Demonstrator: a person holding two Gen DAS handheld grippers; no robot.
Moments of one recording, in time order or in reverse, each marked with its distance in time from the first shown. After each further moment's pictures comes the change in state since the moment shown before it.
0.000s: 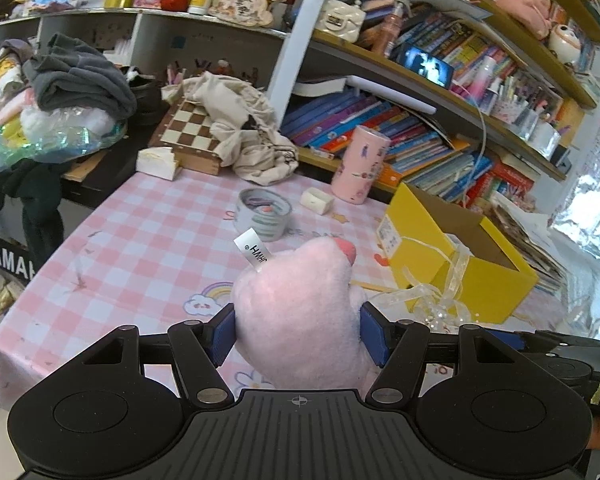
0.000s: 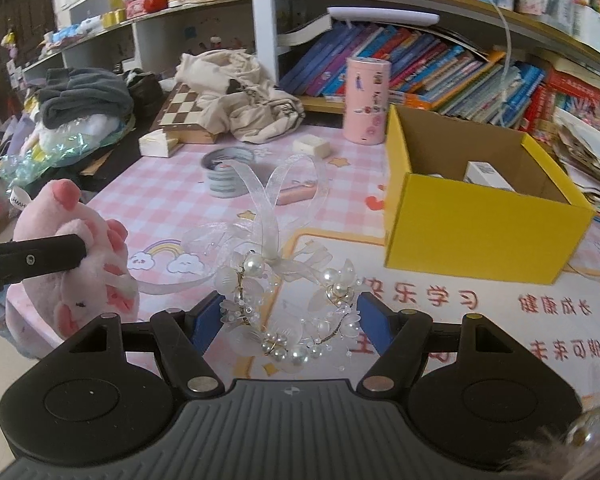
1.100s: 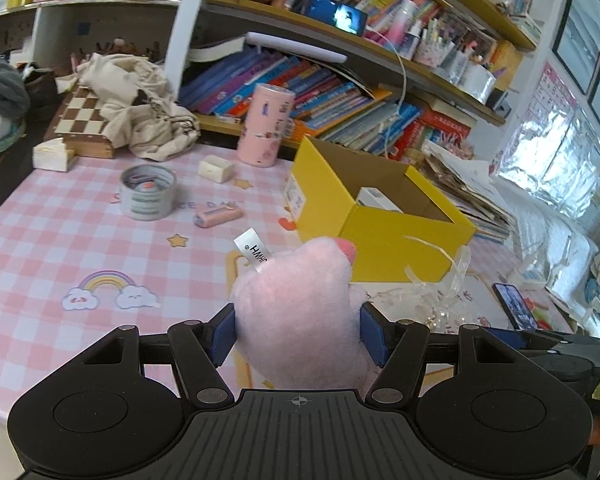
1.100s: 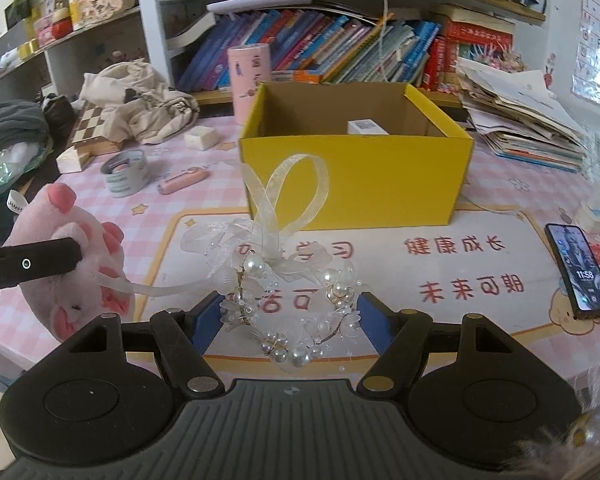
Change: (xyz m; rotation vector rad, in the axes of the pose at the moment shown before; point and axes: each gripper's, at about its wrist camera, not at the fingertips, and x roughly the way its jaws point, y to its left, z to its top) left arm 0.042 -0.088 -0.010 0.119 0.098 -0.152; right arm -0.035 -0.094 -0.032 0.164 0.022 -0.154
